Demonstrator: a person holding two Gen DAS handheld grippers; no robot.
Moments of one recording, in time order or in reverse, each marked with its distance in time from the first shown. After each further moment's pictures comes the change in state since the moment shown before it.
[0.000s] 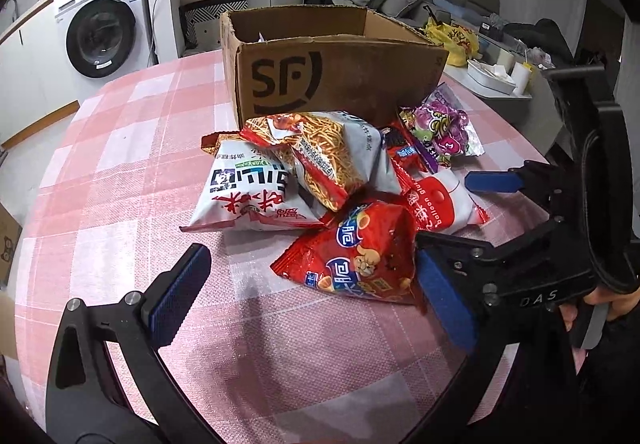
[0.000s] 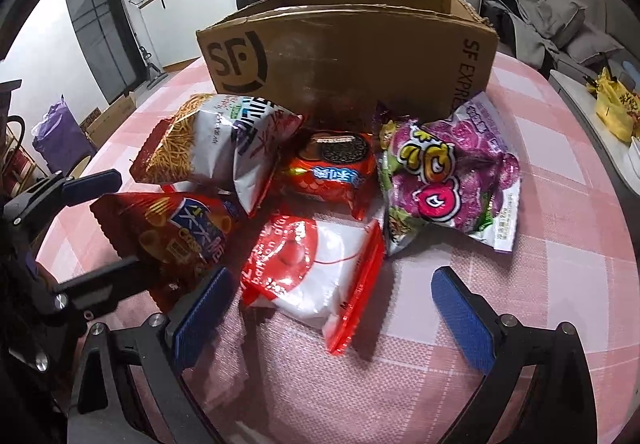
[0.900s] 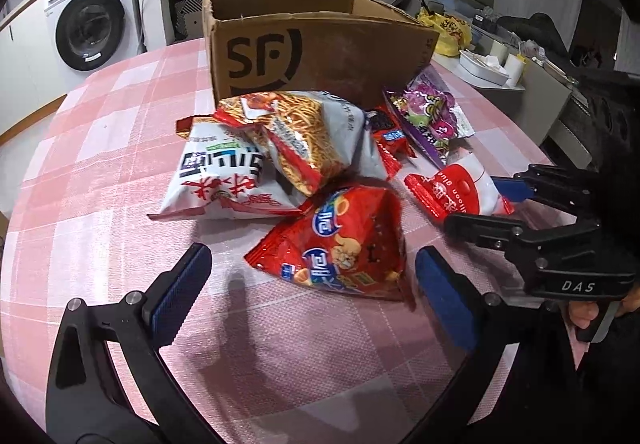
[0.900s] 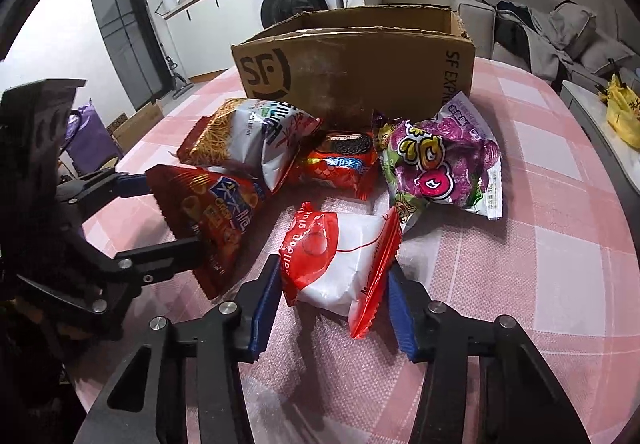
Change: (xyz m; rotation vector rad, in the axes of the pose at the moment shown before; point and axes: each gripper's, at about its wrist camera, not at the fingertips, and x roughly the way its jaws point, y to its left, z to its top) left arm 0.016 -0.010 -0.006 0.004 0.036 -0.039; right arm -0.033 -0.006 -0.027 -0.036 -0.069 0.084
